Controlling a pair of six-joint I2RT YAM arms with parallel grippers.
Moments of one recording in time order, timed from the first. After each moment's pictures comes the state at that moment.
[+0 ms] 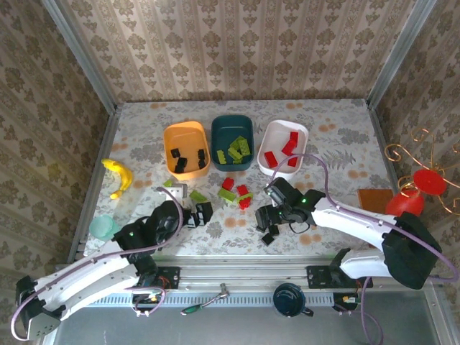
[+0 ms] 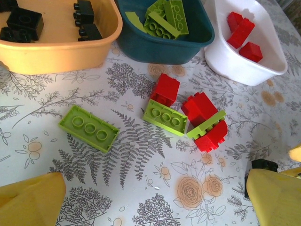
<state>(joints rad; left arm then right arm) -0.98 0.61 0.43 -0.41 -0.33 -0.70 0.76 1.28 0.70 -0.56 0.00 0.51</state>
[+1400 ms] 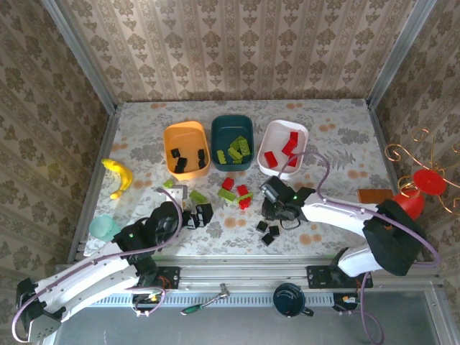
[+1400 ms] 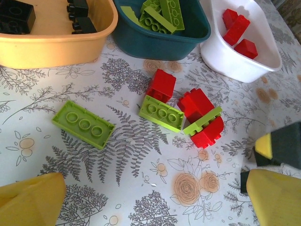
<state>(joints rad) -0.97 0.57 0.40 -0.40 -0.30 -0.70 0.73 1.39 0.74 -0.46 0.11 0.86</state>
